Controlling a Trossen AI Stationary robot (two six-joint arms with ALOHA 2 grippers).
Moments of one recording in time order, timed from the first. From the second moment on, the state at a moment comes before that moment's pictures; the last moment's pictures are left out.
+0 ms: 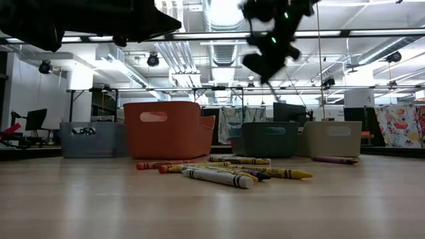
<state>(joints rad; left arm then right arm) -0.22 1.37 0.45 1.19 -0.78 0.37 -0.35 1.58 1.32 -0.73 0.65 0.28</state>
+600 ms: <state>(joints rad) -0.20 1.37 0.45 1.18 -0.78 0.36 -0.60 1.59 1.13 -0.85 0.37 0.52</state>
